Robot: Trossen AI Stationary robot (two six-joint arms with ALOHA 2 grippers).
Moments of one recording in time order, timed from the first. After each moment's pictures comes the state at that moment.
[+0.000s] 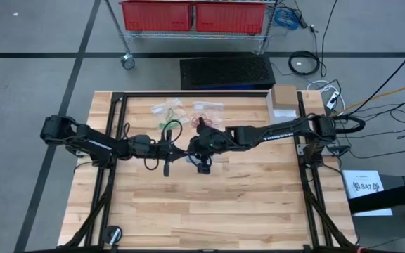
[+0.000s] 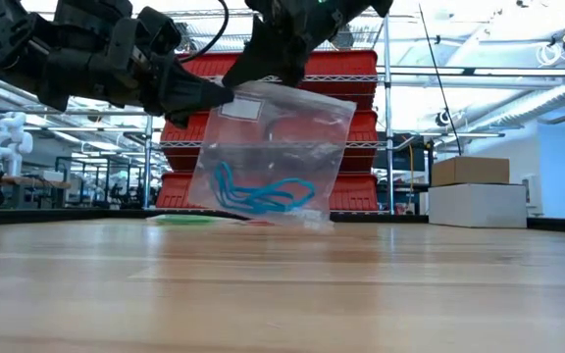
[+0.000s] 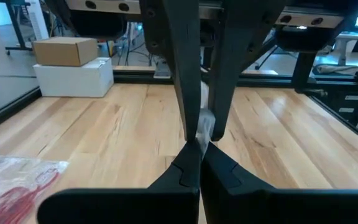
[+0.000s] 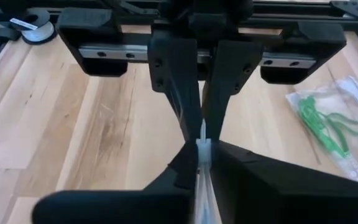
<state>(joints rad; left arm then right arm) 0.00 1.33 0.30 0.94 0.03 -0.02 0.03 1.83 1.43 -0.23 0.02 0.01</state>
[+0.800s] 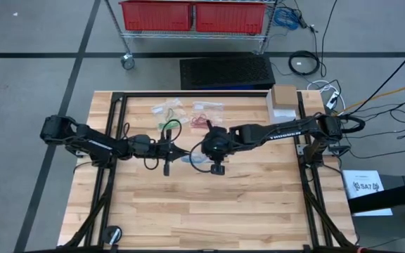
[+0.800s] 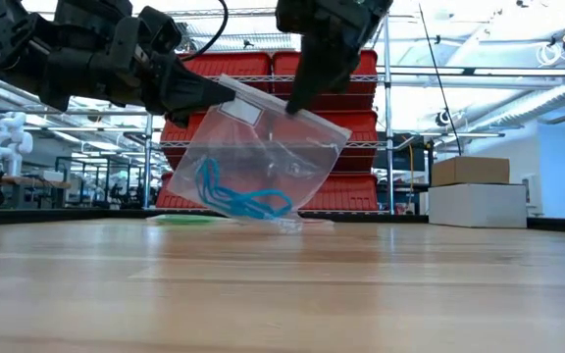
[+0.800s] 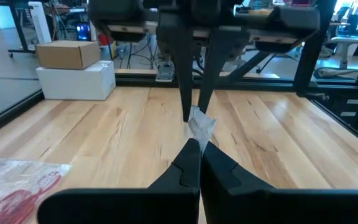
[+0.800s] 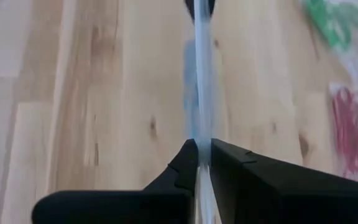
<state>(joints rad) 0.00 1.33 0.30 0.96 0.02 -0.02 0.04 1.76 1.43 -0.63 0.05 0.08</state>
